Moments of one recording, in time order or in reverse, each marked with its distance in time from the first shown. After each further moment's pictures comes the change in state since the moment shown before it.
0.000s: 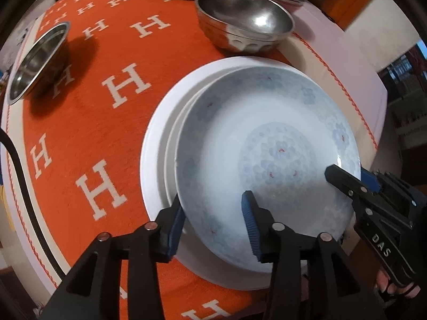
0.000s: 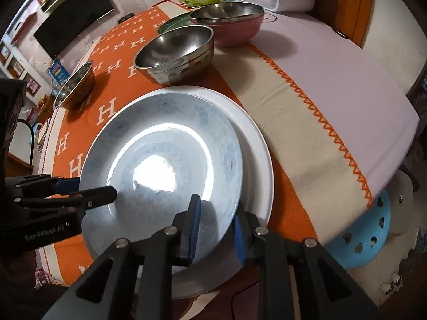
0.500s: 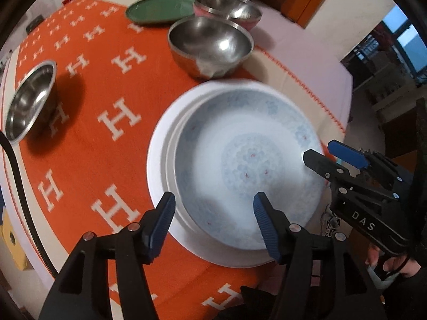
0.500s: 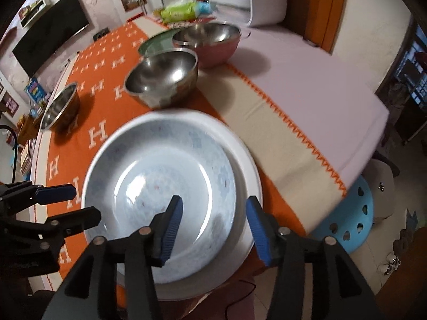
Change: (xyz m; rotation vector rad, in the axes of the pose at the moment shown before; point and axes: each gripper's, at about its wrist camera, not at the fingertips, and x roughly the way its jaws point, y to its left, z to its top) left arm -0.043 0.004 0.015 0.169 -0.074 -0.095; right arm -0.030 0.019 0.004 0.092 -0.077 -0.135
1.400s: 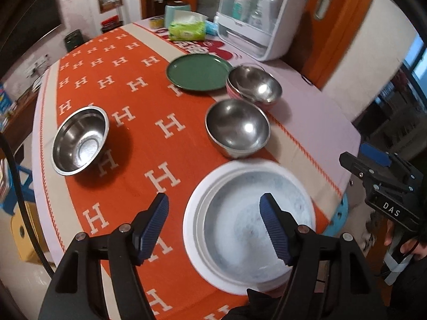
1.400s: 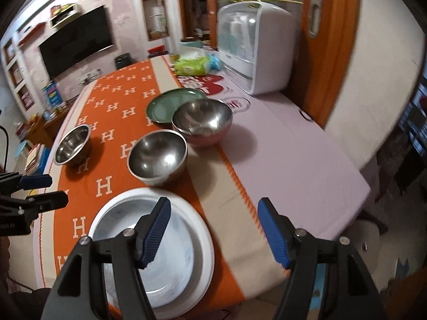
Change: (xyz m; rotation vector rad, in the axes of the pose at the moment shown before) left arm -0.080 0.006 0.029 -0.134 -0.225 0.126; right arm -0.060 -0.034 0.079 -0.171 -0.216 0.041
